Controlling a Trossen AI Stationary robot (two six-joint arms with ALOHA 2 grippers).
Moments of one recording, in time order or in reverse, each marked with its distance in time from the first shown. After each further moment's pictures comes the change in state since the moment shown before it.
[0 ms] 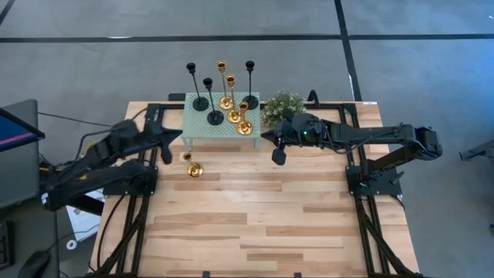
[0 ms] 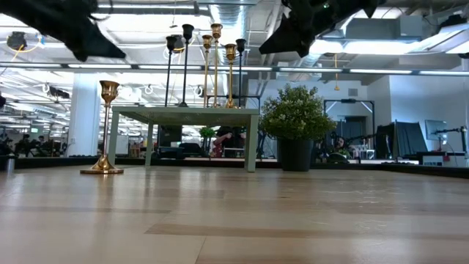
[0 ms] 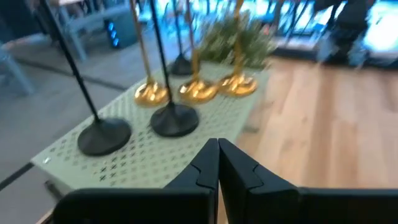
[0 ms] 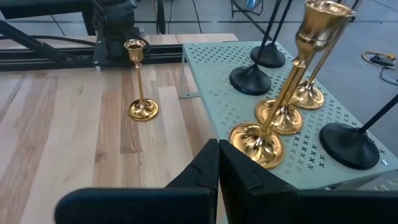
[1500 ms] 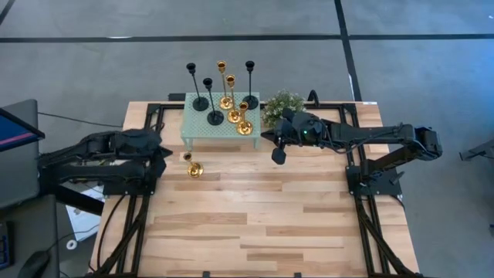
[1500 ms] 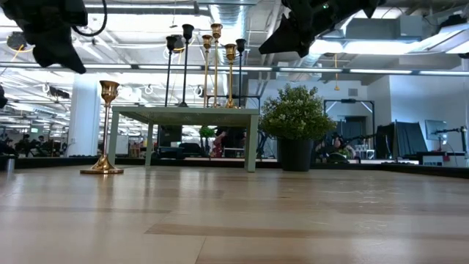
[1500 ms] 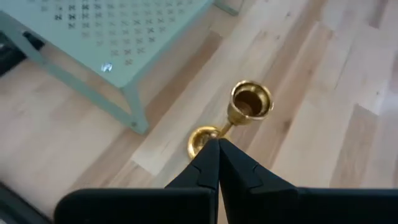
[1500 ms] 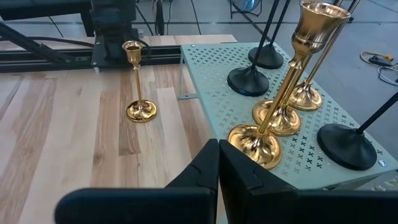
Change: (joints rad) left arm -0.346 0.115 0.213 -0.602 -0.164 -0.463; right arm -0.003 0.000 0.000 0.005 -0.001 -0.002
